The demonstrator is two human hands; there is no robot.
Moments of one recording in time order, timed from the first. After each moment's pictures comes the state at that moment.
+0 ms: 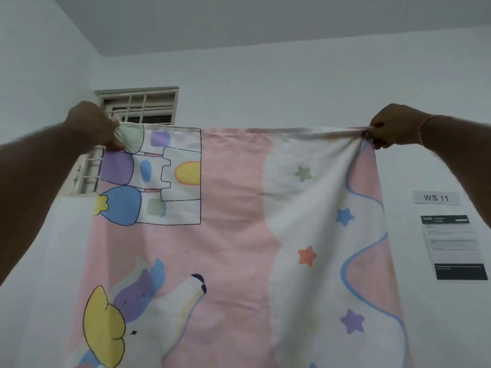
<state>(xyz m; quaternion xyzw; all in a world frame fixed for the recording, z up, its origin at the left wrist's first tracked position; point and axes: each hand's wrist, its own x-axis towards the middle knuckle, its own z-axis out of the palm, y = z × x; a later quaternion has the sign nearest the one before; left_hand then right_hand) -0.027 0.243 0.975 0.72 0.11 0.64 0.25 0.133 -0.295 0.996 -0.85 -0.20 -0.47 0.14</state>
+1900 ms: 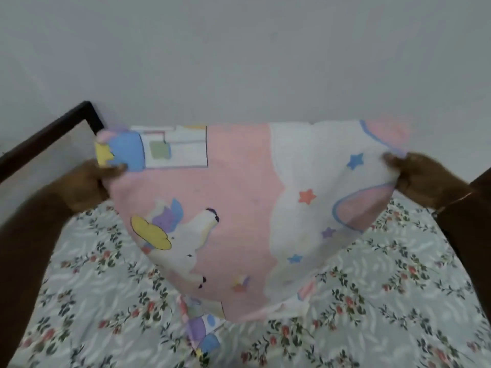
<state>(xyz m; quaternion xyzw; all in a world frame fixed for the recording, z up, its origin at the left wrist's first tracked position) 0.002 0.298 0.339 0.67 0.22 0.01 0.71 0.219 -0.309 0.386 -0.65 -0.06 0.16 0.74</state>
